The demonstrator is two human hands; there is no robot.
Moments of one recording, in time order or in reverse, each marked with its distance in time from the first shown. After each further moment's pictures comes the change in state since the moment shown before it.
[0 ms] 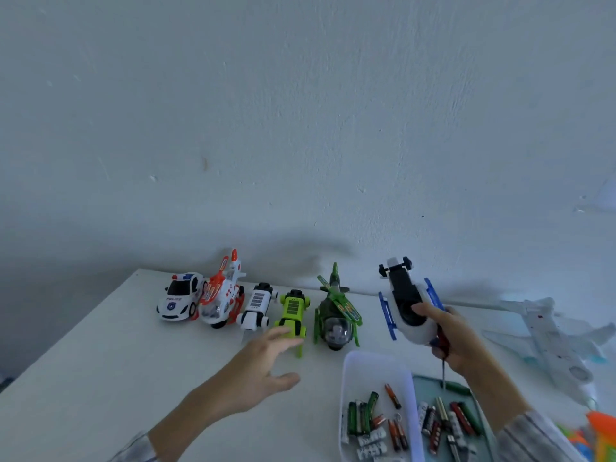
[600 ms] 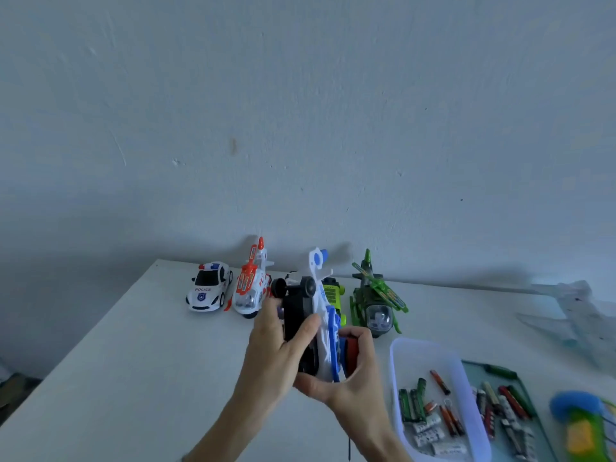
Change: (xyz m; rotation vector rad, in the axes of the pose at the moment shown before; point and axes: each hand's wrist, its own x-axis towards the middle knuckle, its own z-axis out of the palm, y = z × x) left_hand -0.032 -0.015 -0.027 -0.608 0.522 -0.157; right_hand -0.144 0.065 0.204 -0.075 -0.199 -0.419
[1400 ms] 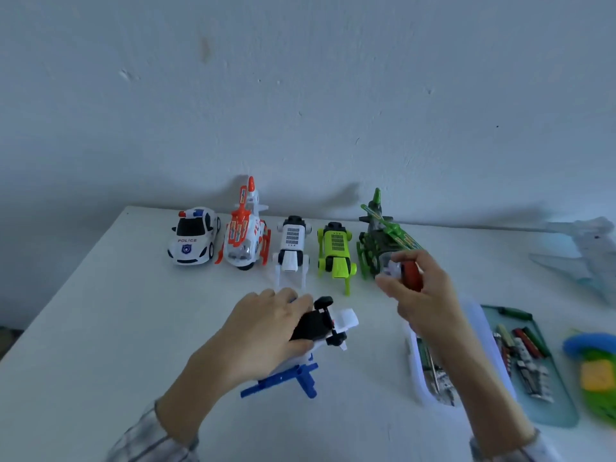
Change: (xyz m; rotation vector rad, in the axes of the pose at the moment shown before) left_hand 0.036 -0.050 -0.027 1.042 -0.638 0.428; right_hand 0.058 0.007 -0.047 -0.228 0.168 0.195
